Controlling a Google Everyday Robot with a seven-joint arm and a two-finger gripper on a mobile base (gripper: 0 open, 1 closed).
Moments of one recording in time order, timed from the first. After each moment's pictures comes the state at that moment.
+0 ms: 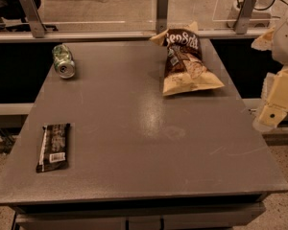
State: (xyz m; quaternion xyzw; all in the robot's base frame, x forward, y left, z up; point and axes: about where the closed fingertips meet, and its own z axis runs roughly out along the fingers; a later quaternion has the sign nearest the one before) arm 0.438 -0.216 0.978 -0.60 0.78 -0.04 0.16
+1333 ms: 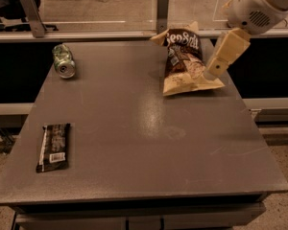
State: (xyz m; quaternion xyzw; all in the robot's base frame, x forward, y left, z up) arm 0.559 -0.171 0.995 -0.58 0.77 -0.01 0.28
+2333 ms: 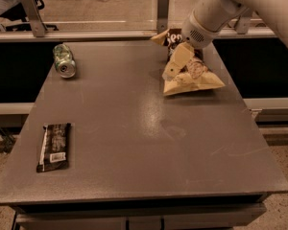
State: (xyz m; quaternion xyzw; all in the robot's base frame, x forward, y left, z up) arm 0.658 -0.113 0.906 -0.53 0.81 0.04 0.25
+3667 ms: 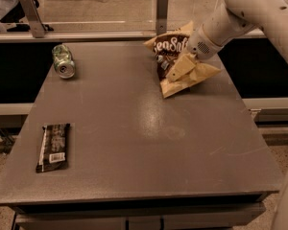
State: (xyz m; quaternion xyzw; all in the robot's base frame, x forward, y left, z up) arm 0.673 -0.118 0.861 -0.51 0.81 0.13 0.26
